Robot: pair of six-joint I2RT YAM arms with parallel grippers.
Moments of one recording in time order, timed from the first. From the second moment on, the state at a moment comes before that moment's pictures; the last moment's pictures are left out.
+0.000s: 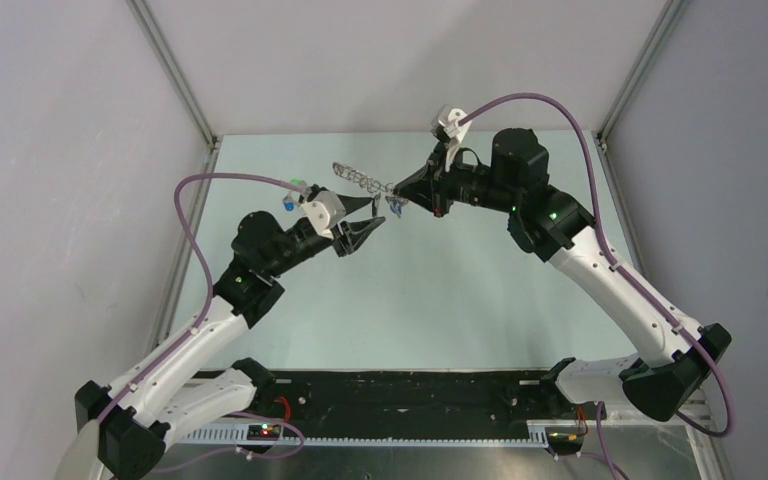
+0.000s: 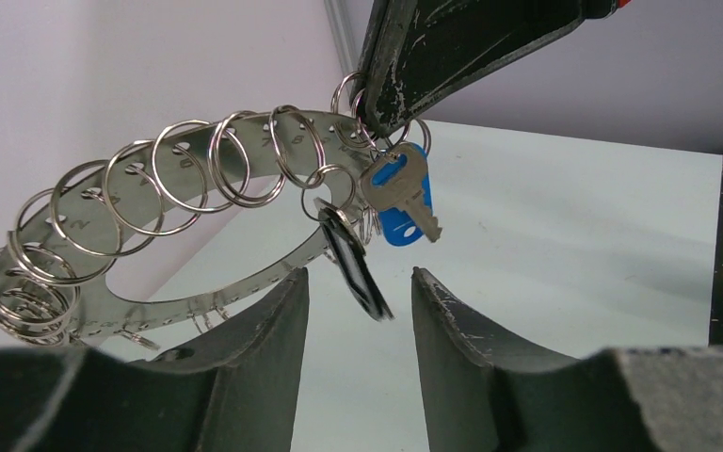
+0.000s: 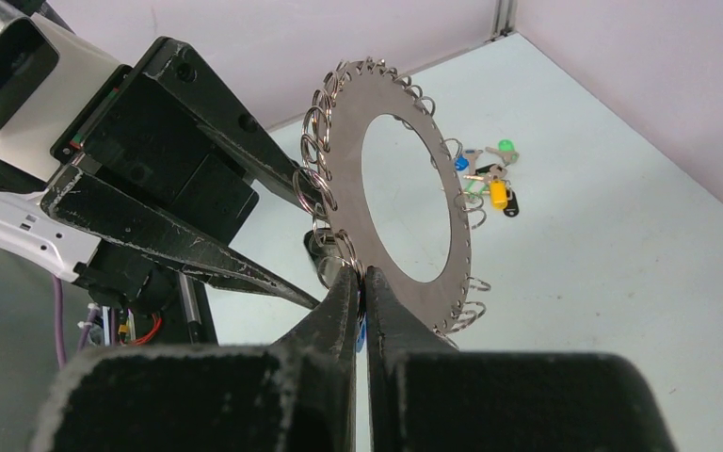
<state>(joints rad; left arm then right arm) -0.61 0.92 0.79 0.26 0.43 0.16 0.67 1.30 1.46 -0.28 -0.50 0.05</state>
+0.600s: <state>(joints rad) -0.58 0.93 0.79 0.26 0.44 0.11 0.70 1.30 1.46 -0.29 -0.50 0.01</state>
